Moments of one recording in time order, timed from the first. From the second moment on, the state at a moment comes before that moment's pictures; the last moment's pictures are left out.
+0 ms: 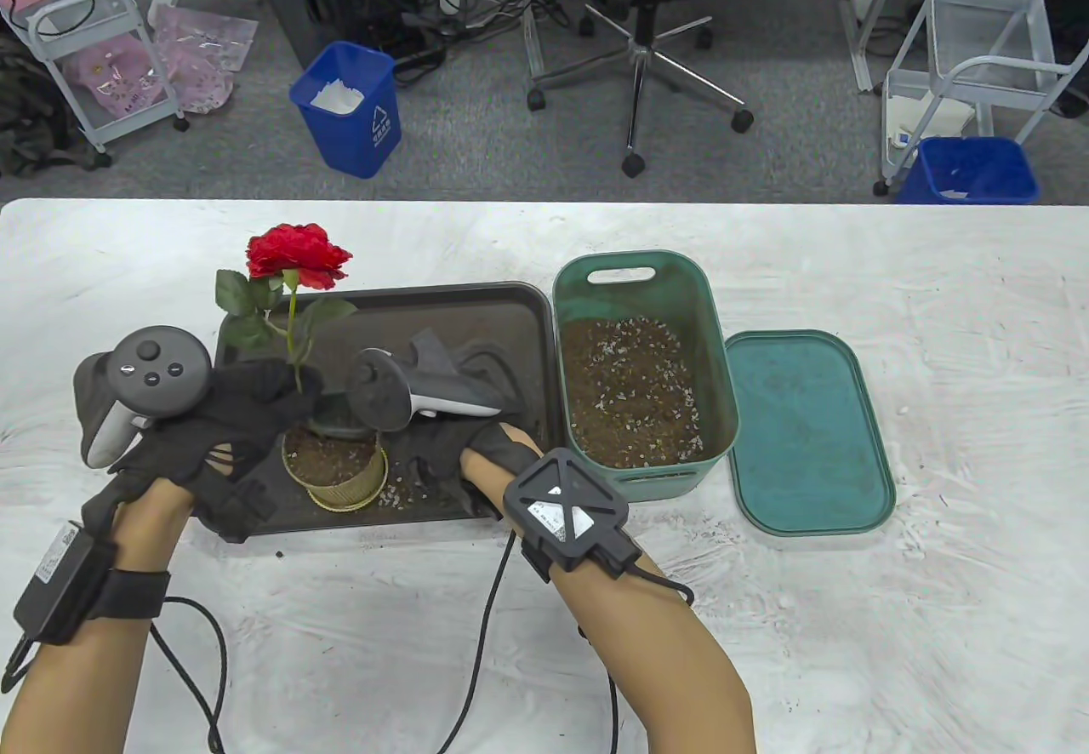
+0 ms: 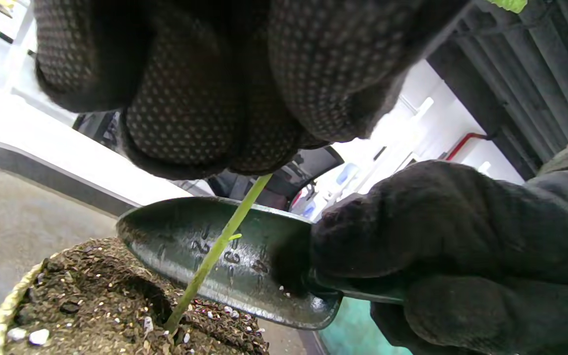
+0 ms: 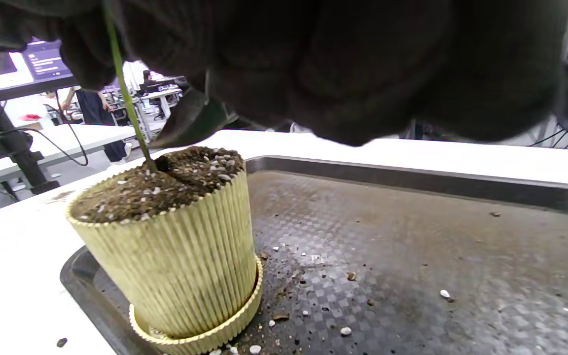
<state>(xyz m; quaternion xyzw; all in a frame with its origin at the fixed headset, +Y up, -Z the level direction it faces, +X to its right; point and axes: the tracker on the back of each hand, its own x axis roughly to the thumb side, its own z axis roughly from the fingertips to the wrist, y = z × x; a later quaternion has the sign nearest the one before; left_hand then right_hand) -0.333 -0.600 -0.291 -0.03 -0.11 0.30 0.95 -0.125 -0.624 -0.314 0.35 0.12 0.93 0.08</state>
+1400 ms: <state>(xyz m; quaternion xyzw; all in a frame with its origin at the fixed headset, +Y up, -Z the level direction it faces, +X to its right) -0.332 -0.607 -0.319 -0.03 -0.01 0.32 0.95 -0.129 -0.619 -0.268 0.29 0.14 0.93 0.14</state>
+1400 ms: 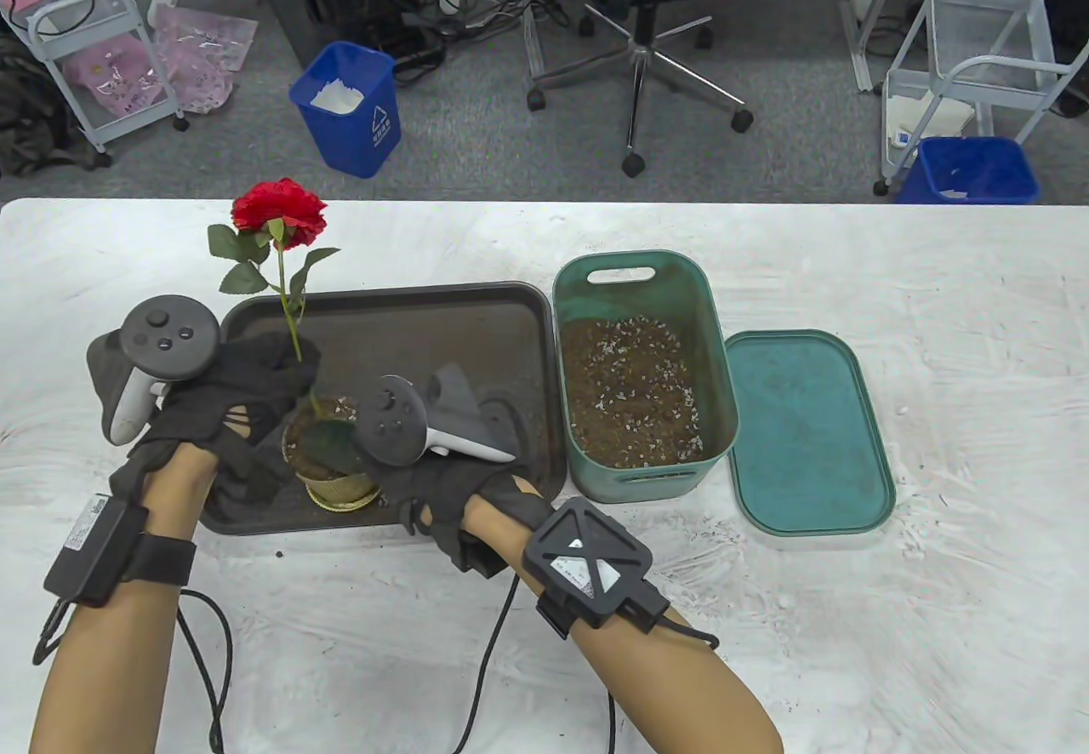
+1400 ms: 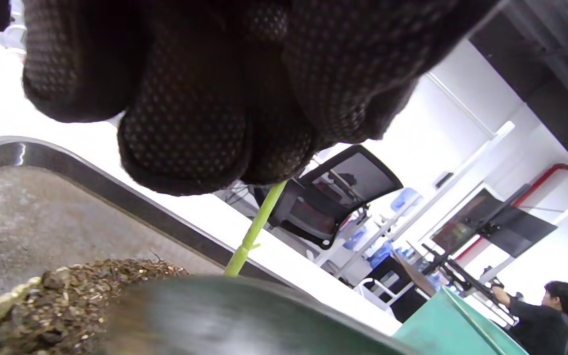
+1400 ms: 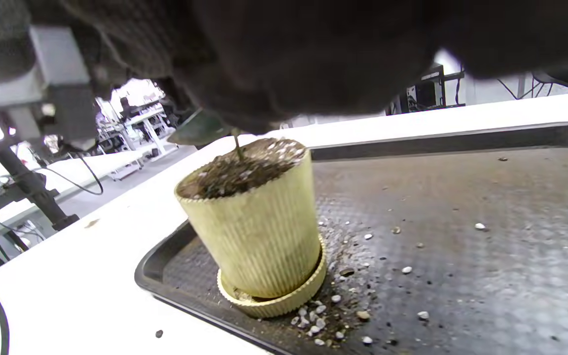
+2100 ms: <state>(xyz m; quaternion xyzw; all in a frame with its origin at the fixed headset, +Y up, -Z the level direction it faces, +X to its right) -0.336 -0.611 -0.318 -0.02 0.02 0.34 0.94 -0.166 -0.632 -0.264 0.24 0.17 0.96 0.05</state>
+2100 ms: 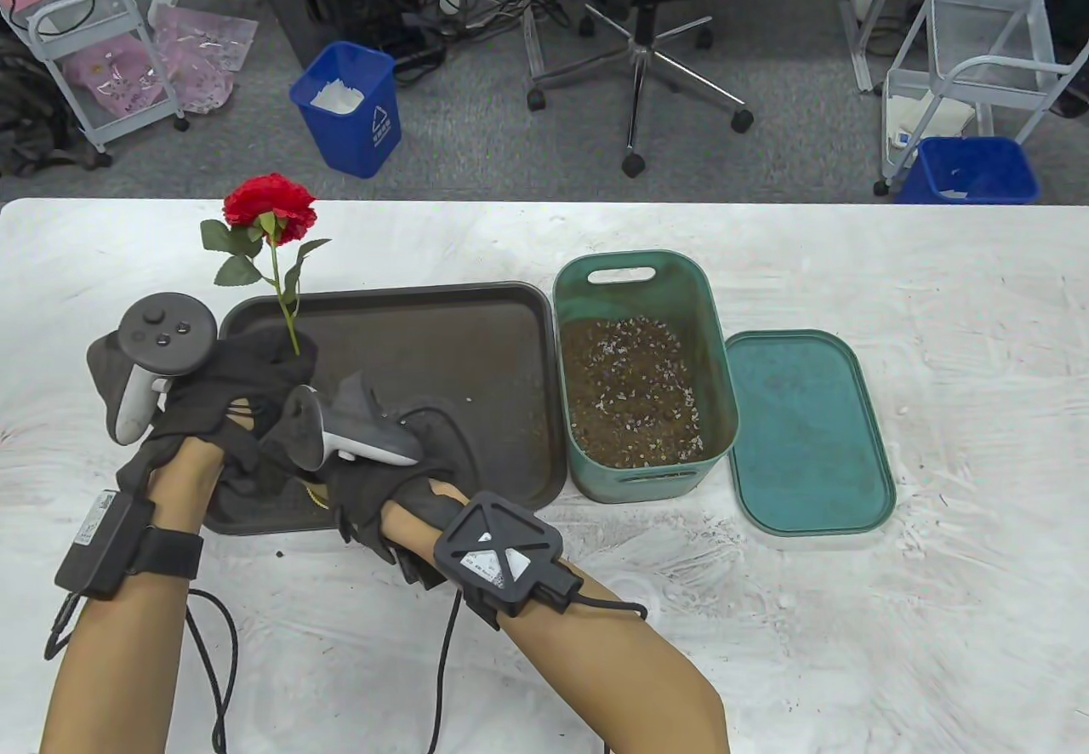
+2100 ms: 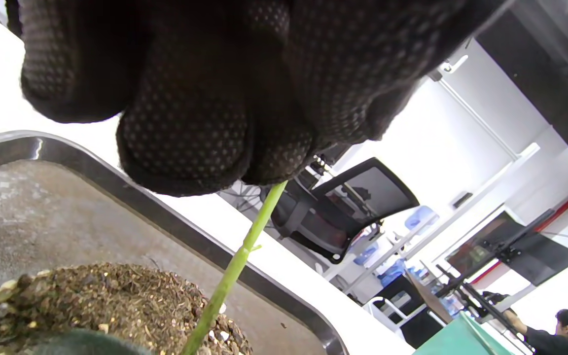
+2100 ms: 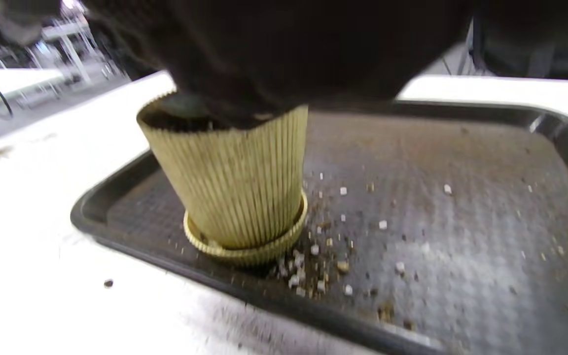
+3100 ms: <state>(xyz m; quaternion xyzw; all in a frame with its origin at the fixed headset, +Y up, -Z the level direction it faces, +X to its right) -0.344 -0.614 -0.316 -0.02 0.03 0.34 0.94 -0.100 -0.619 -0.268 0.22 0.15 0.95 0.14</state>
